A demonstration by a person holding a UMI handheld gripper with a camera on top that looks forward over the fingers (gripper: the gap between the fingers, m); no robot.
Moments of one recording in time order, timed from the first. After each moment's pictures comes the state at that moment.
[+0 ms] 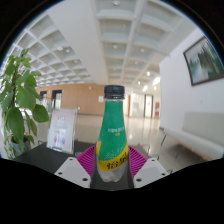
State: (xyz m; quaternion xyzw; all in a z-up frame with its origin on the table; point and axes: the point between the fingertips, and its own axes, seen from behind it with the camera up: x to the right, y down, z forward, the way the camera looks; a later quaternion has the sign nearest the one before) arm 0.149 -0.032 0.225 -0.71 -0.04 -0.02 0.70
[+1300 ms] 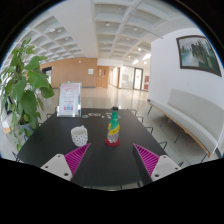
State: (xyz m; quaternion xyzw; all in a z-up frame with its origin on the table) arm 0.089 -0.321 0.181 -0.81 0.01 -0.06 0.58
